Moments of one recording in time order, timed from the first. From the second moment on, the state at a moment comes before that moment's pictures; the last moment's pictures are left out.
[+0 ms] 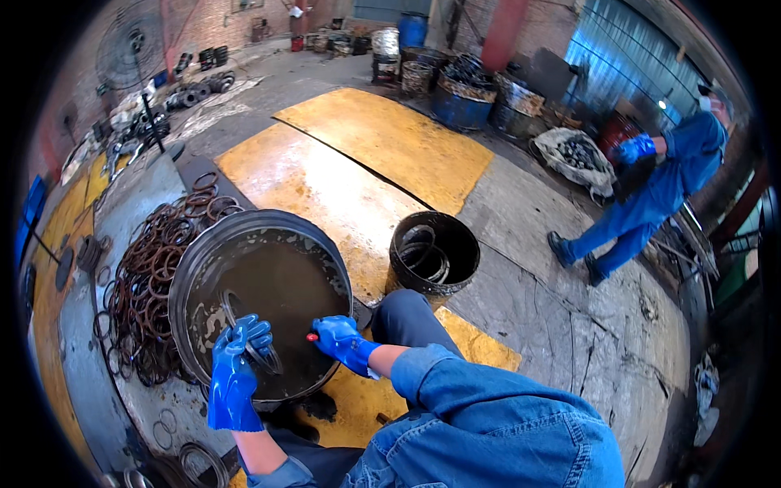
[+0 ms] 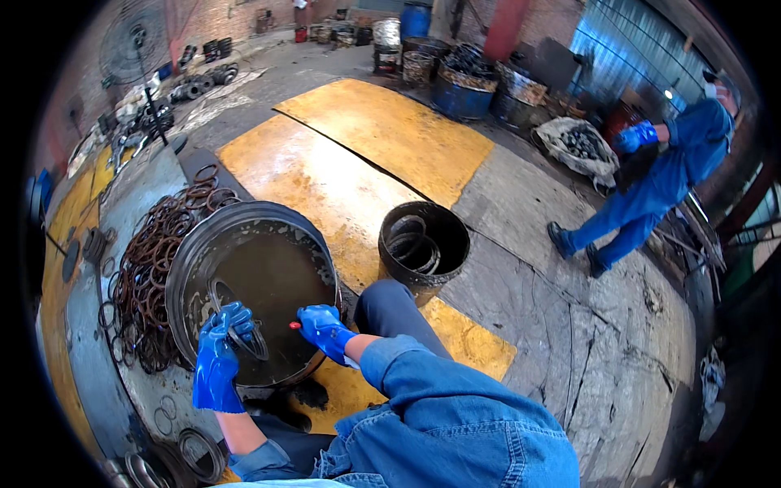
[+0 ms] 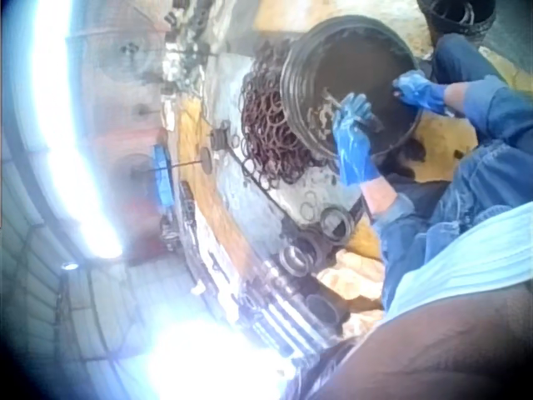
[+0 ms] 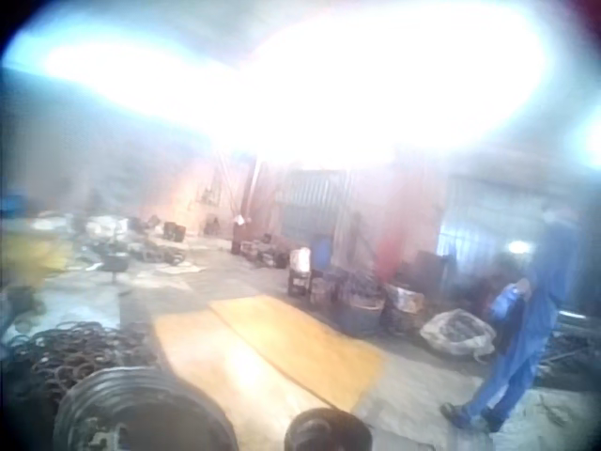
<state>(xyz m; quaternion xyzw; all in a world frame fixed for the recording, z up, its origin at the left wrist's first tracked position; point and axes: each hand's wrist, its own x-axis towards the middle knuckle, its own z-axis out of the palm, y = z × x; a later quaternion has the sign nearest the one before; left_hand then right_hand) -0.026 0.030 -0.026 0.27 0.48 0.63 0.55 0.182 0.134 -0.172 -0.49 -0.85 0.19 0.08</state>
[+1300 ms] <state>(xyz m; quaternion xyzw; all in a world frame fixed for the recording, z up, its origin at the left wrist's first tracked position) -0.029 0.013 -0.059 0.20 0.47 0.60 0.62 0.177 0.138 -0.167 -0.49 -0.85 0.21 0.02</state>
